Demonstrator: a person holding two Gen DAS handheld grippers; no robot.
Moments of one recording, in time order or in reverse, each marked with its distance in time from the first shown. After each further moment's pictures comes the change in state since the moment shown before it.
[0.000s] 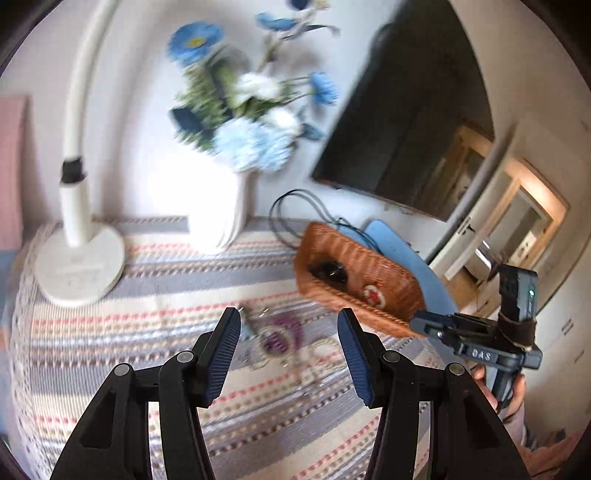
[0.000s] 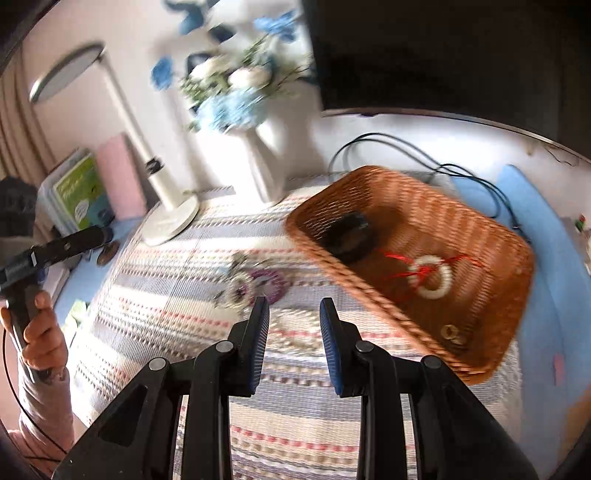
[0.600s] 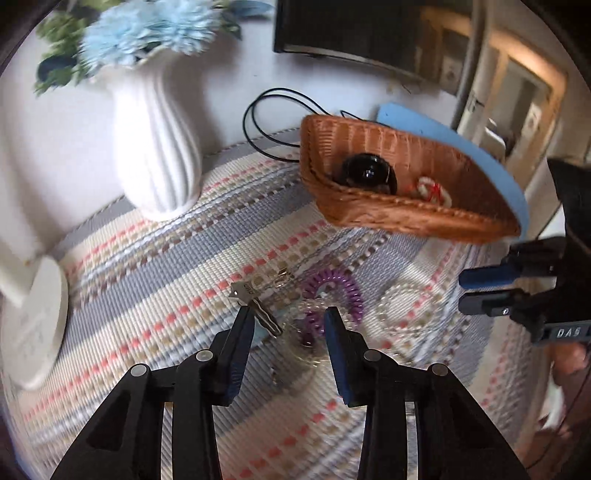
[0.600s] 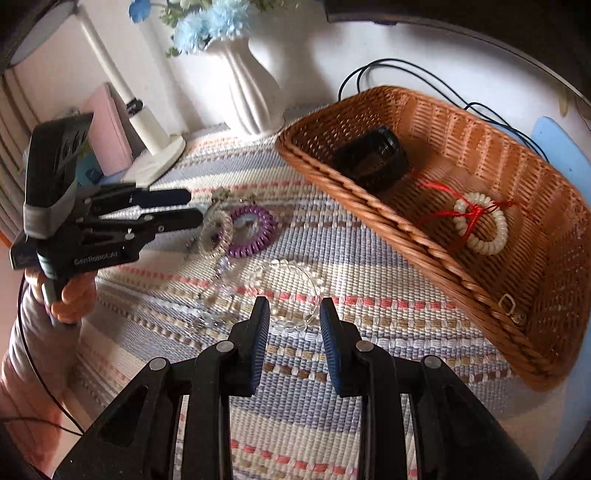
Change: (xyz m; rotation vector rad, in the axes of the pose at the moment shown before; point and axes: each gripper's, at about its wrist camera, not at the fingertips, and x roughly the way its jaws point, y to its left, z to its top) left arm 0.157 -0.013 -0.021 0.406 0.276 0.117; right arm 0.087 -0.019 -0.031 -0.006 0.179 0.038
